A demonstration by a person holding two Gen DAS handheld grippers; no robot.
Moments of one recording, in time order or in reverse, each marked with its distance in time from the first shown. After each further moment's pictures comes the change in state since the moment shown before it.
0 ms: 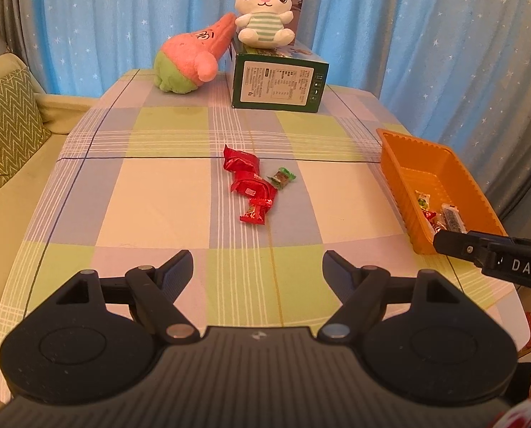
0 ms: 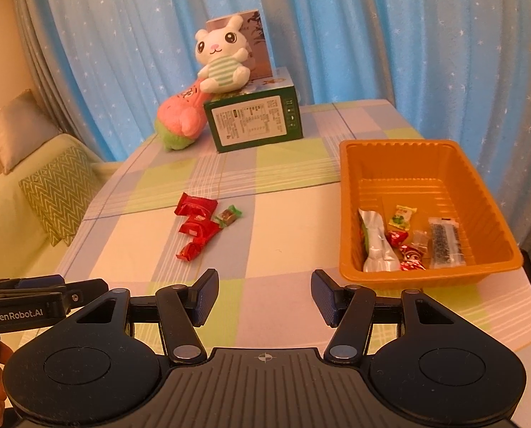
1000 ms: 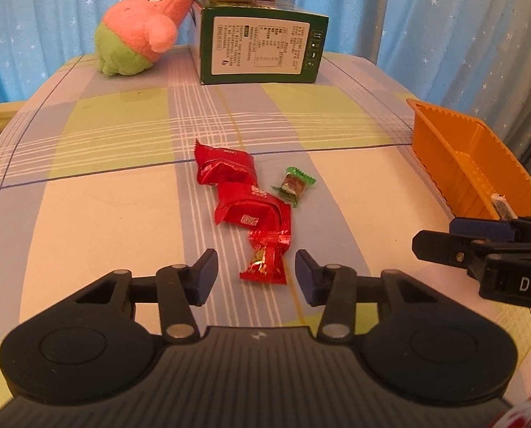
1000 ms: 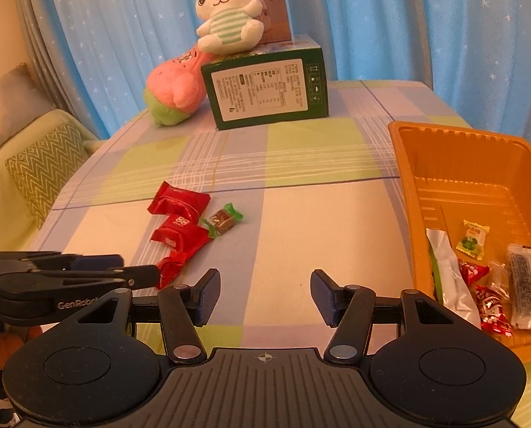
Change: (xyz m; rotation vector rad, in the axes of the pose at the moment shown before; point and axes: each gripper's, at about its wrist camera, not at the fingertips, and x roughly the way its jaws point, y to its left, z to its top) left arm 0.160 0.020 0.038 0.119 0.063 -0.090; right arm 0.137 -0.001 0.018 -0.051 0.059 0.012
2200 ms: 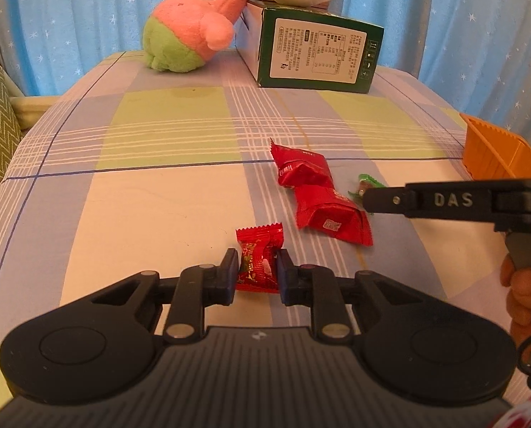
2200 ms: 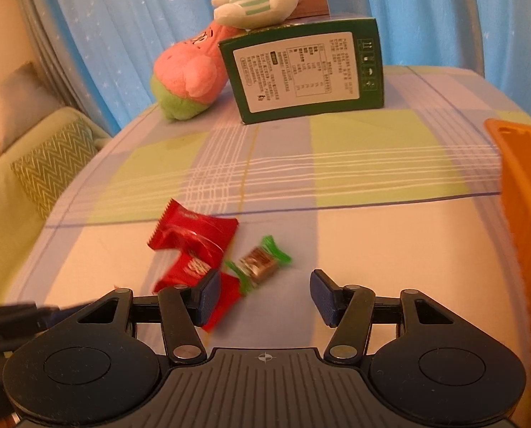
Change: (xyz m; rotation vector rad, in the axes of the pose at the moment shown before) left arm 0.008 0.048 -0.009 -0.062 -0.045 0.092; right arm 0.102 0.023 0.035 0.028 0.029 0.089
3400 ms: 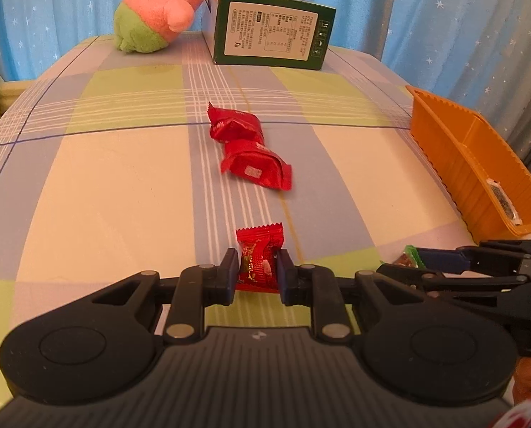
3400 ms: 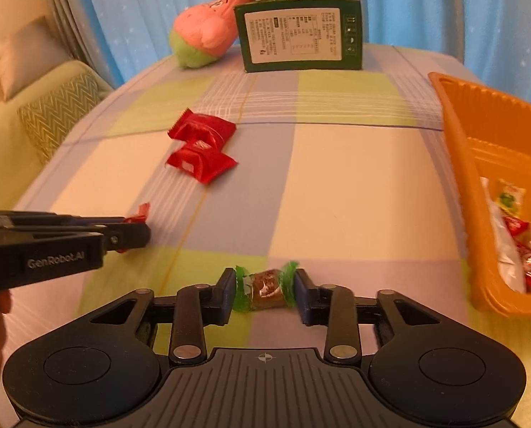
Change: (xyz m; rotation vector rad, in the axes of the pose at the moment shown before) left arm -0.036 -0.042 -0.032 0.006 0.052 -0.084; right arm -0.084 0.003 -0.084 -0.119 0.086 -0.086
